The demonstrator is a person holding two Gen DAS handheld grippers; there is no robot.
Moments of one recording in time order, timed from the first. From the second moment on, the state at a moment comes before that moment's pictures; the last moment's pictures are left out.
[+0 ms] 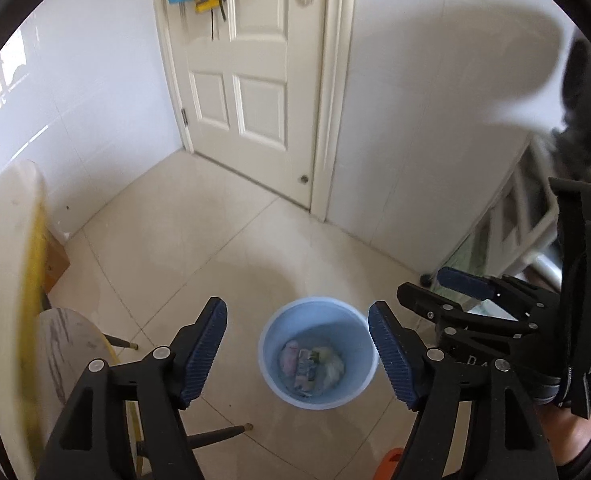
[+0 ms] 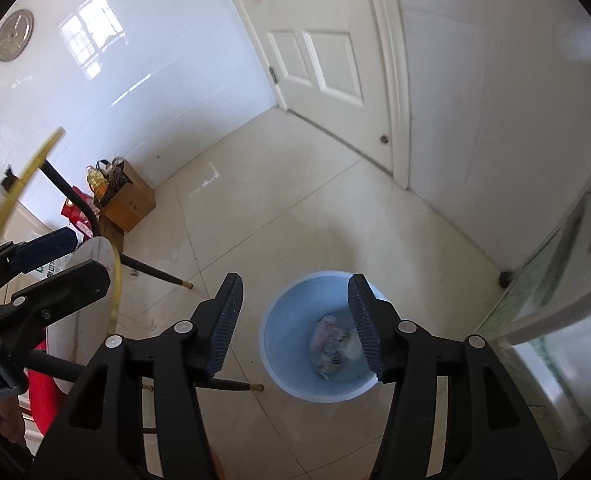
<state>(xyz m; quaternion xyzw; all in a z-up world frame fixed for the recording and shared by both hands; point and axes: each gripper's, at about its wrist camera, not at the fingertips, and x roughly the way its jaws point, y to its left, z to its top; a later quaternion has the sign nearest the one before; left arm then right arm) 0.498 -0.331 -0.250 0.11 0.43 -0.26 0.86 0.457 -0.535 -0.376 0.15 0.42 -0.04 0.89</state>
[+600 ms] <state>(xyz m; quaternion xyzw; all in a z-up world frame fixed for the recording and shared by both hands) 0.304 -0.098 -0.106 0.06 0.27 -0.17 0.95 0.345 -0.340 -0.186 0.04 0.29 0.05 0.96</state>
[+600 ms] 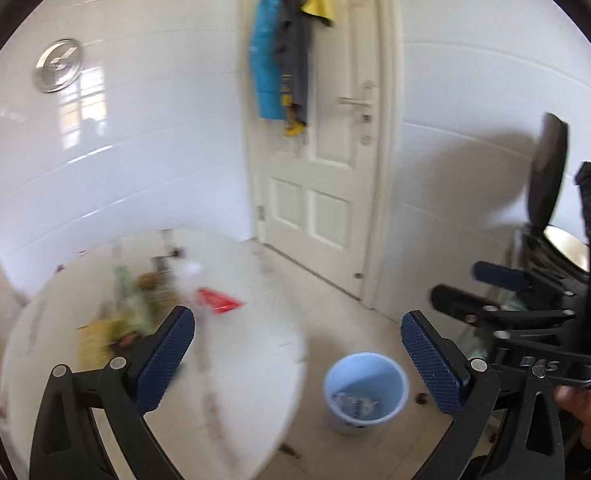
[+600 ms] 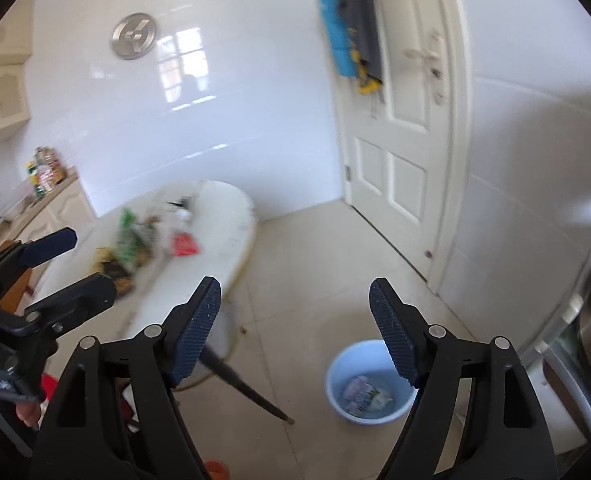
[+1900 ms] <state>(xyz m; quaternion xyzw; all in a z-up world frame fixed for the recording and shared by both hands) 0.417 0.060 -0.218 0.00 0.44 -0.04 0.90 0.492 -0.150 -0.249 -0.03 0.35 0.18 0.92</state>
